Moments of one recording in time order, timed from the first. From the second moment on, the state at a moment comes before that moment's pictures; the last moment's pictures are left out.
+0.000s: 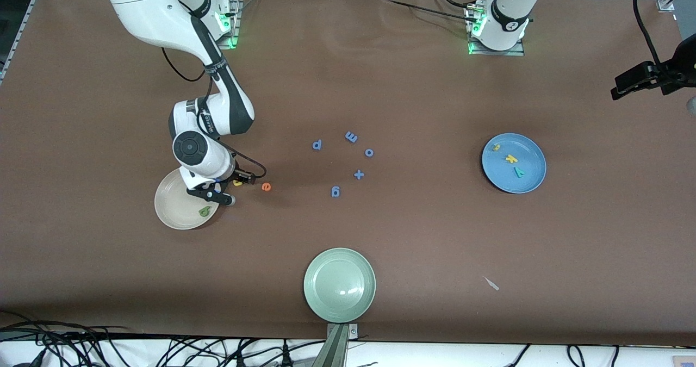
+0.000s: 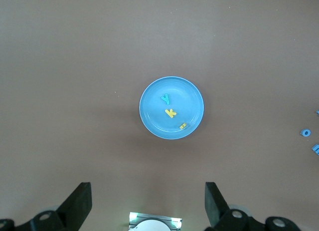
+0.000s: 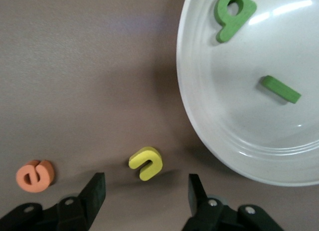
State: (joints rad) left arm 0.06 0.05 -0.02 -1.45 0.01 1.36 -0.09; right arm 0.48 0.57 -0.16 -1.92 0.09 2.37 0.53
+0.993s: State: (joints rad) left arm 0.06 0.04 -0.03 -1.45 0.00 1.35 -0.08; right arm 0.47 0.58 -0.16 -1.93 0.09 2.44 0.52
